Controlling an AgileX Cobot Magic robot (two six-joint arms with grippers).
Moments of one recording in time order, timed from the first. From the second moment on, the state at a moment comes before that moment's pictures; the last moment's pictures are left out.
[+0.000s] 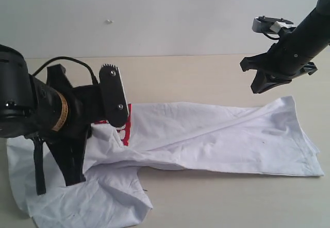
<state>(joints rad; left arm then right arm) -0.84 1.52 -0.87 0.66 0.65 0.06 -0.10 1.97 -1.41 0.40 0.87 -0.37</state>
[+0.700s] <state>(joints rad) -0.60 1.58 -0.87 0.44 0.20 0.52 -0.10 1.97 -1.41 0.40 0.87 -0.39</state>
